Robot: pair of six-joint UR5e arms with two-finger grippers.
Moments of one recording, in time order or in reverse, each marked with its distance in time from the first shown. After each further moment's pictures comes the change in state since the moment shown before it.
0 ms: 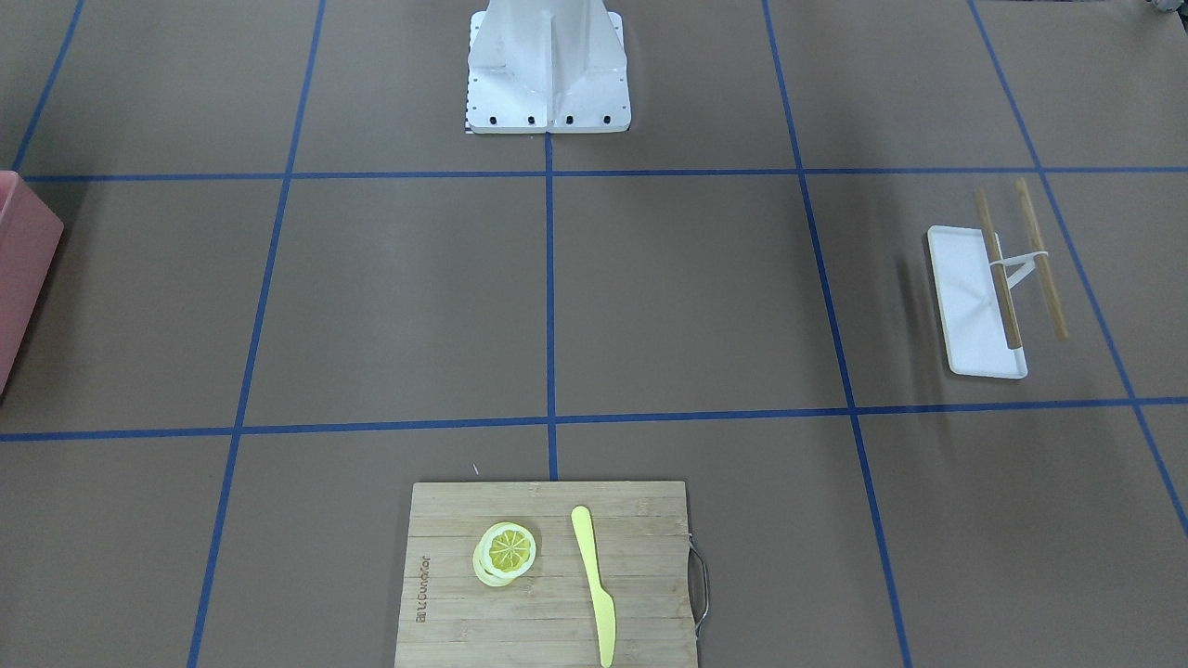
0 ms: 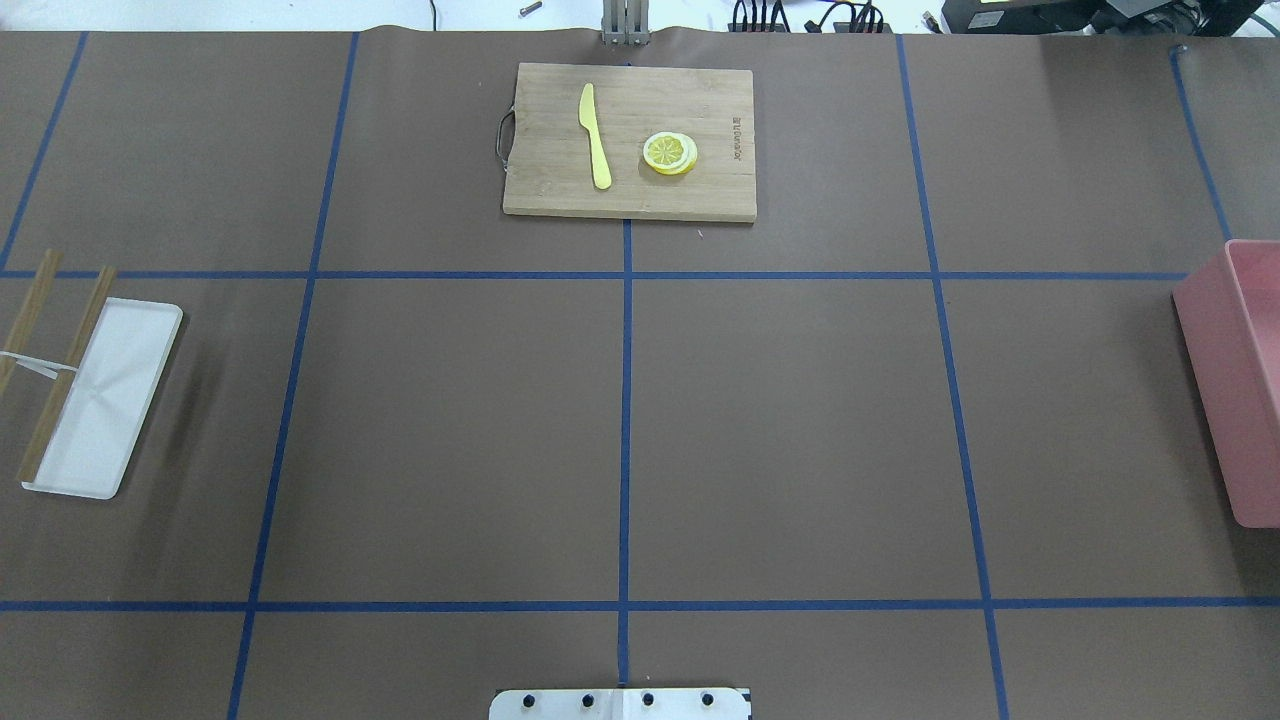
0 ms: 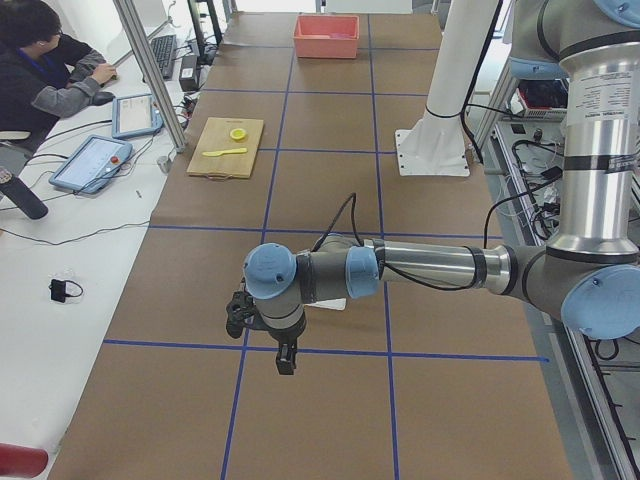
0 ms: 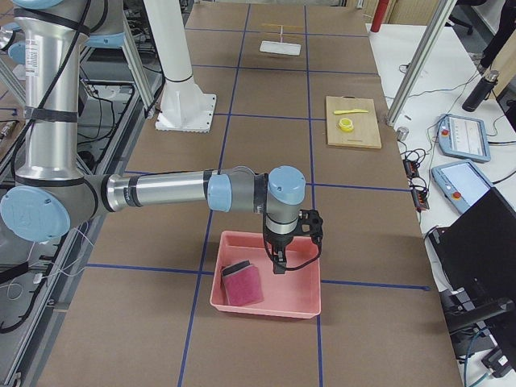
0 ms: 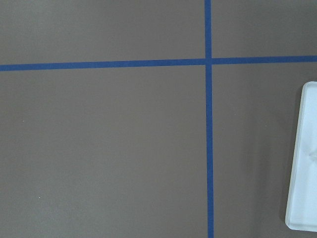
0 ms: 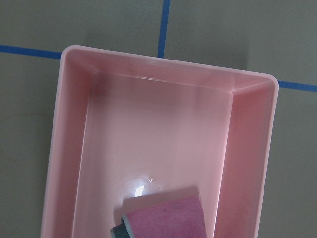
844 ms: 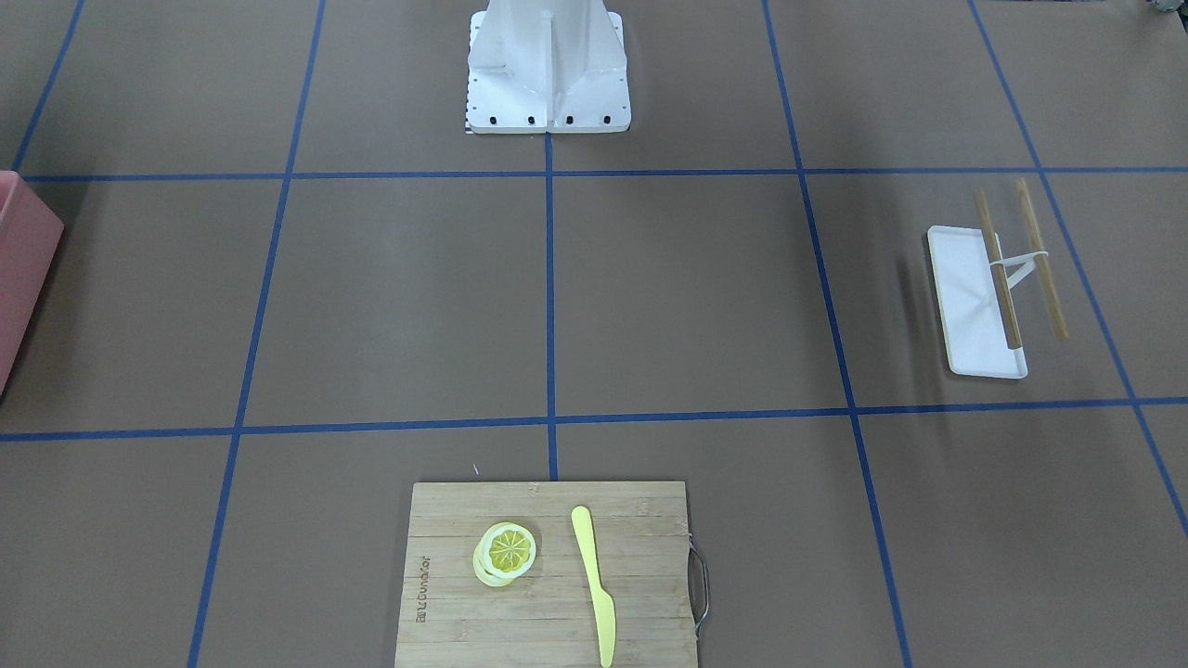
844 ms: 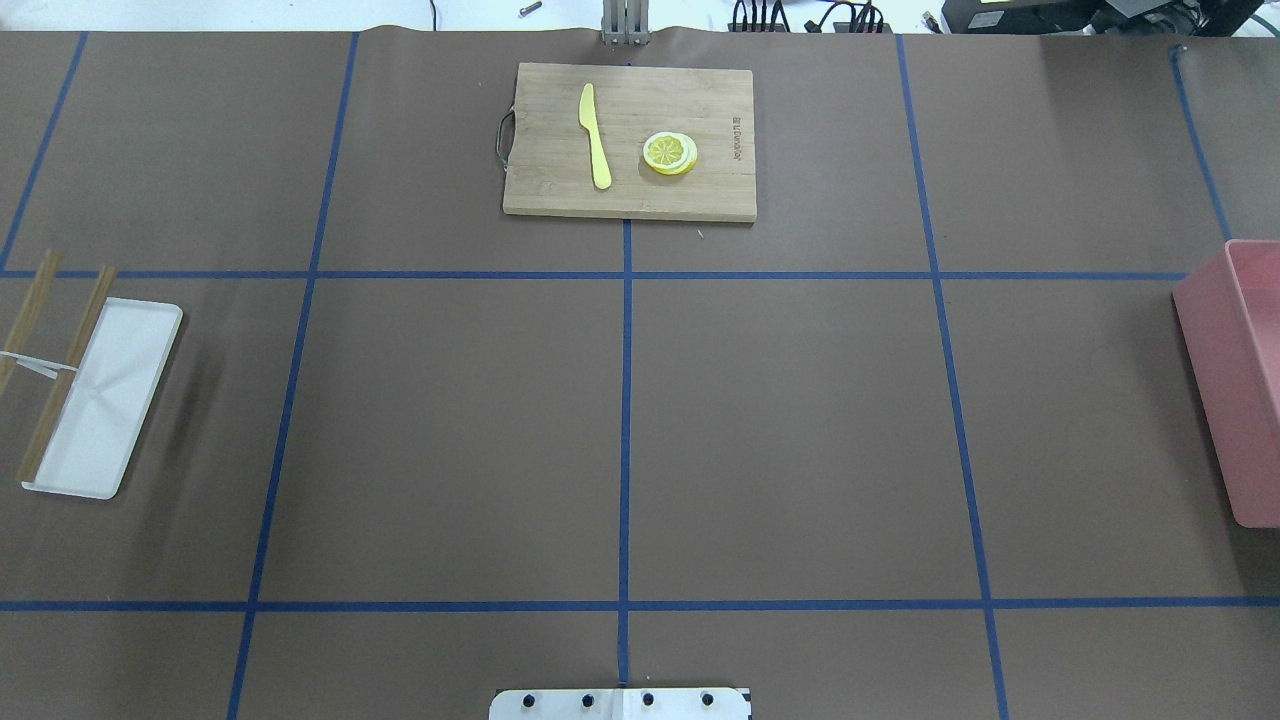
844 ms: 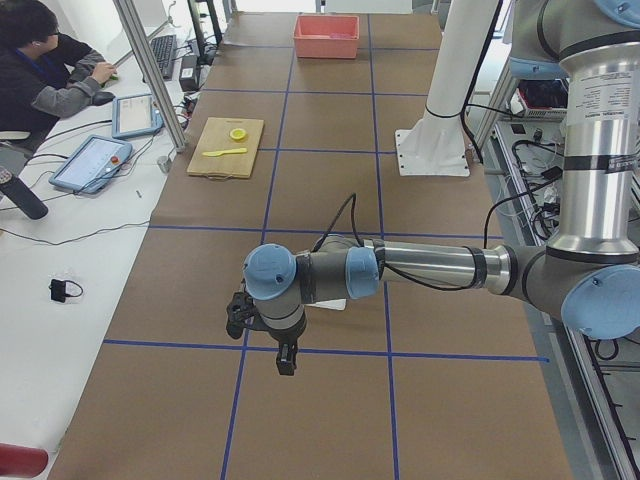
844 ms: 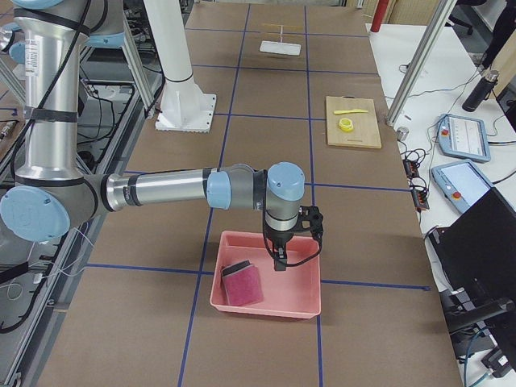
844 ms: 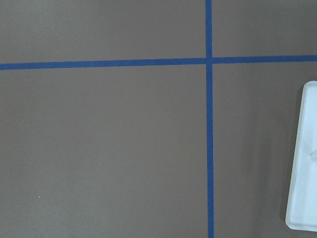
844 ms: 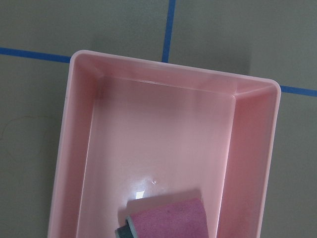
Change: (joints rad) left arm 0.000 0.000 0.001 0.001 0.001 0.000; right arm 0.000 -0.001 0.017 0.000 0.004 0.002
